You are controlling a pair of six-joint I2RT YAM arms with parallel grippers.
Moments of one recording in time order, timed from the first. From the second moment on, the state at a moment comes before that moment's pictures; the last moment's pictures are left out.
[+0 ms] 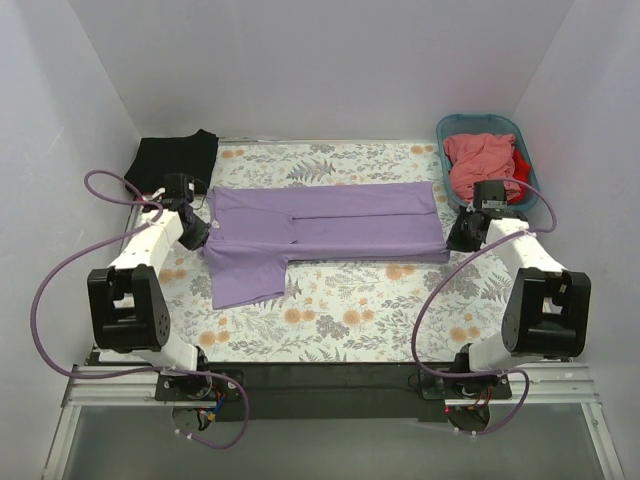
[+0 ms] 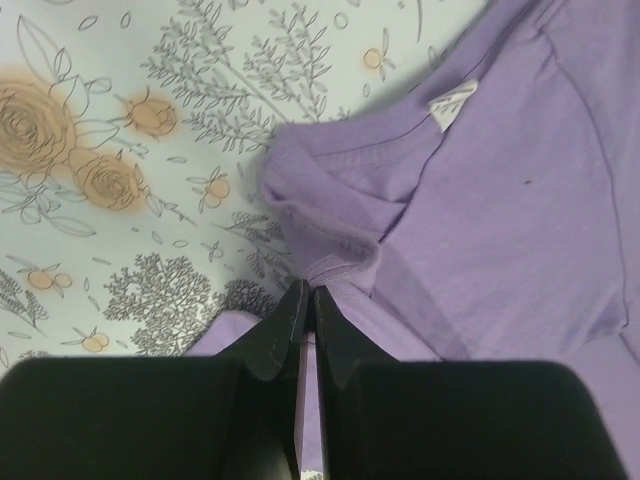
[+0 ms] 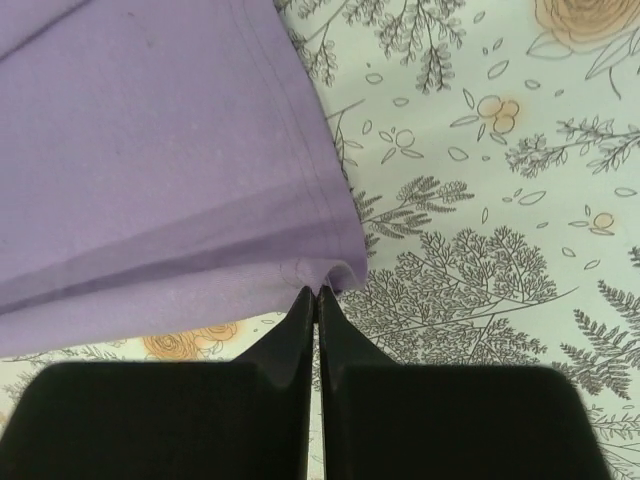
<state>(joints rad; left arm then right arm) 0.04 1.52 1.09 -0.69 -0.22 -0.83 -0.05 1.46 0.95 -0.54 -0.07 0.34</state>
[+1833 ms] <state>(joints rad) 0.04 1.81 1.28 -0.56 -0.23 -0.78 -0.04 1.87 1.27 -0.48 -0.05 0.28</state>
